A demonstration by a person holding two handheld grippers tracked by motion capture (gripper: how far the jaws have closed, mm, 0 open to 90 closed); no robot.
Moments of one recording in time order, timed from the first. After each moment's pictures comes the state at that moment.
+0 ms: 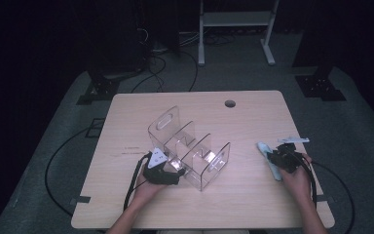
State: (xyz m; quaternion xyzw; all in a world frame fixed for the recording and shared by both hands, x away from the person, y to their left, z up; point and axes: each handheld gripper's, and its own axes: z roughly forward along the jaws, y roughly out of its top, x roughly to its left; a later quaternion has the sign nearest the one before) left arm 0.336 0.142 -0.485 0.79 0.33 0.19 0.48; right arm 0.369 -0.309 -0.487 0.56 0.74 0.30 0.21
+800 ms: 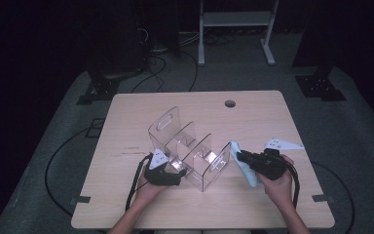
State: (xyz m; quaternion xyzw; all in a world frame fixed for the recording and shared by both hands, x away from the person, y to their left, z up) left arm 0.332 0.136 -0.485 0.79 0.33 0.19 0.48; right arm 0.315 -0.232 -0.423 0.42 0.72 0.54 0.10
